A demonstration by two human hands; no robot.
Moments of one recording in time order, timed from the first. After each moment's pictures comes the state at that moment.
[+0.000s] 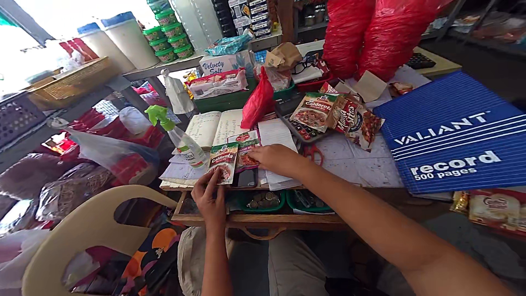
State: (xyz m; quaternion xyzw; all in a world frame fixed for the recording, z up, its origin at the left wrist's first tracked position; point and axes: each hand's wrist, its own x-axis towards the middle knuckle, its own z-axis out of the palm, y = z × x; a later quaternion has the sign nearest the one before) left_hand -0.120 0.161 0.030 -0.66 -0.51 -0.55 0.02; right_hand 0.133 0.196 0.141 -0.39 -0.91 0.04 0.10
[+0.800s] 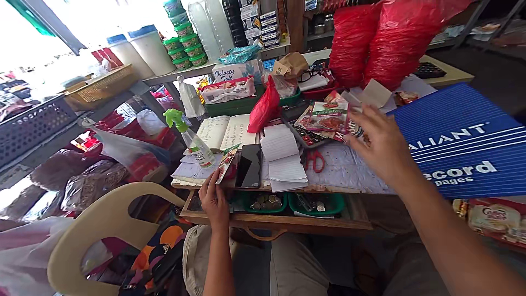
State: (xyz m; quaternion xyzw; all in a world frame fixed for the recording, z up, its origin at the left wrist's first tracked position) left_hand -0.118 0.155 0.034 -0.64 -0.49 -0.59 0.03; right_hand 0.302 0.104 0.167 -0.61 -0.69 -0.08 0.39
